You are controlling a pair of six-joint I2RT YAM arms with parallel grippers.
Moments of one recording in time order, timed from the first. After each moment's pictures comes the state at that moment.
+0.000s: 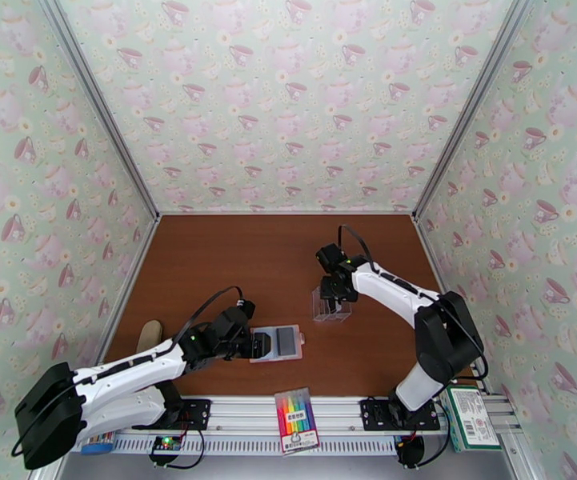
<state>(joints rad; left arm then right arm) -0.86 1.09 0.48 -0.28 0.12 -0.83 0.54 1.67 1.18 -0.84 0.23 0.54</state>
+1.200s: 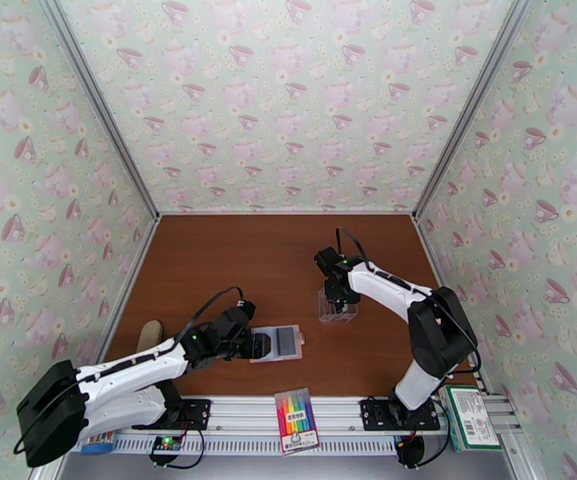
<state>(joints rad) -0.86 1.10 0.48 -0.28 0.12 -0.83 0.53 1.71 1.19 -0.90 0.32 0.52</state>
